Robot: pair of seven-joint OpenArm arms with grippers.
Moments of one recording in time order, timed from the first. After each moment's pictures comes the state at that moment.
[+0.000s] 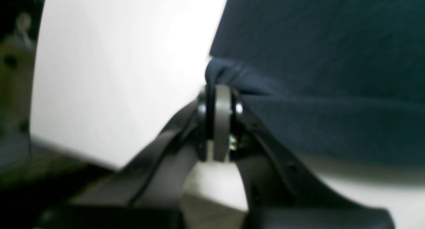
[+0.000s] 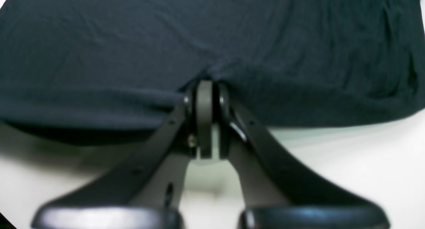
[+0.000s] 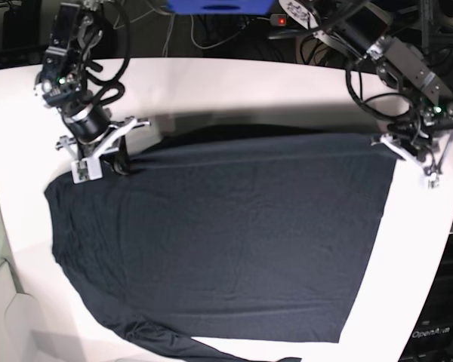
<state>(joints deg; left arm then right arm) -6.9 7.2 -48.0 106.5 7.0 -40.5 67.0 -13.8 -0.4 19.0 103.9 11.1 32.0 -36.2</state>
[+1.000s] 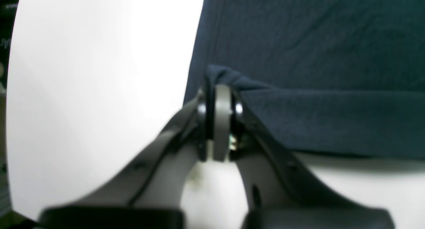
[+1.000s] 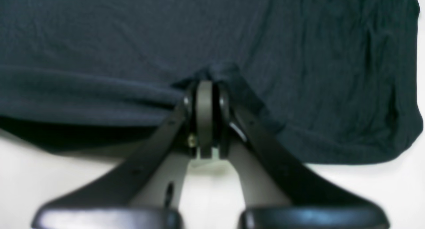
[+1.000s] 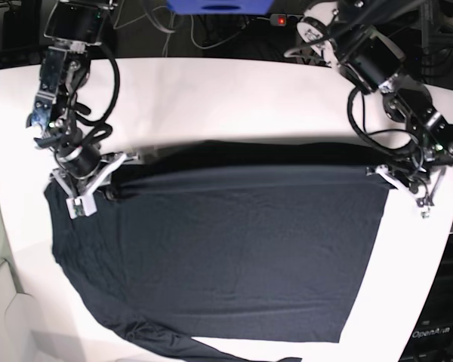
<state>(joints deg) -14.3 2.7 -45.9 92.1 6.7 -40.5 63.3 -2.0 3.7 18.0 93.8 11.1 32.0 -41.0</state>
